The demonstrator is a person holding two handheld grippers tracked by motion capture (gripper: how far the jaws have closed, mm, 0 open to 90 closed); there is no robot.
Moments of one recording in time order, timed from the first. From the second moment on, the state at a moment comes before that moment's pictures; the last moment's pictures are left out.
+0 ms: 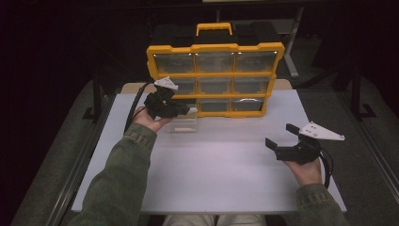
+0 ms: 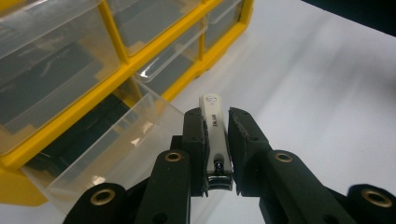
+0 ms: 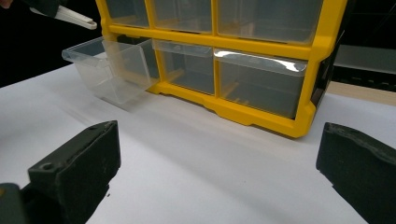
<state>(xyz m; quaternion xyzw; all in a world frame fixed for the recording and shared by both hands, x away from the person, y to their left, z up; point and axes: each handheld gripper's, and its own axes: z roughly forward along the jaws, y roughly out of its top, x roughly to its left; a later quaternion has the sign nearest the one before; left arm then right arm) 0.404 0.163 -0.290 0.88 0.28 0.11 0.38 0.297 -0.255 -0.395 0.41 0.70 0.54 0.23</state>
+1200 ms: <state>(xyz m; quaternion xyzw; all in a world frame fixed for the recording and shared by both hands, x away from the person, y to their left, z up) 0.441 0.177 -0.318 0.87 0.33 0.13 0.34 0.298 -0.255 -0.396 0.41 0.70 0.54 0.22</state>
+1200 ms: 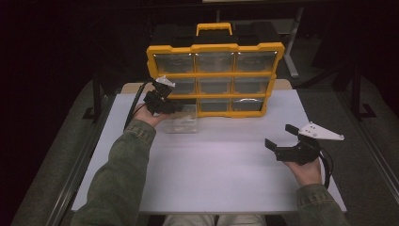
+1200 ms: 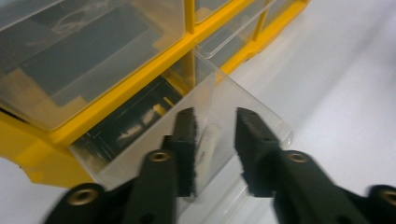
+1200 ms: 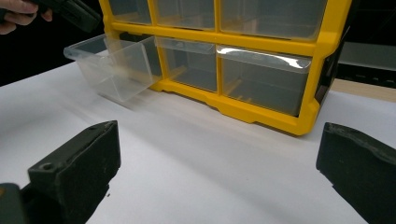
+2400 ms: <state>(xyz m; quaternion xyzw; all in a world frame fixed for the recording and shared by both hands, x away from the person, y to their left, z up) 0.404 0.227 -0.317 0.81 0.33 0.11 0.47 0.296 -0.256 -0.397 0.41 0.70 0.54 0.22</state>
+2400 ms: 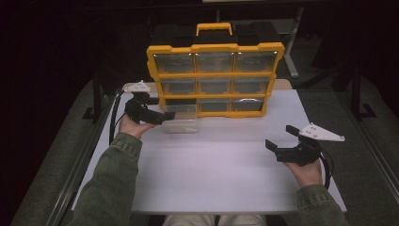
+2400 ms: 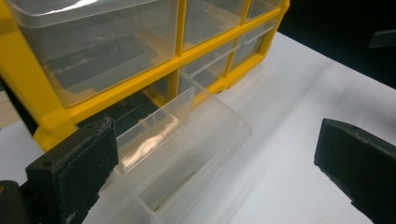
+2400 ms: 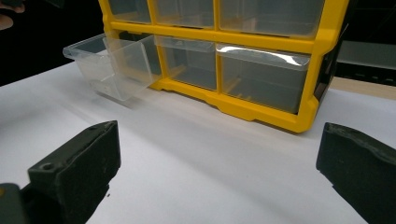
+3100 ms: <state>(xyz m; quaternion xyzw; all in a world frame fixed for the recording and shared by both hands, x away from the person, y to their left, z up) 0.379 0.251 -0.333 0.80 0.34 0.11 0.48 0.295 -0.256 -0.398 0.41 0.70 0.54 0.22</state>
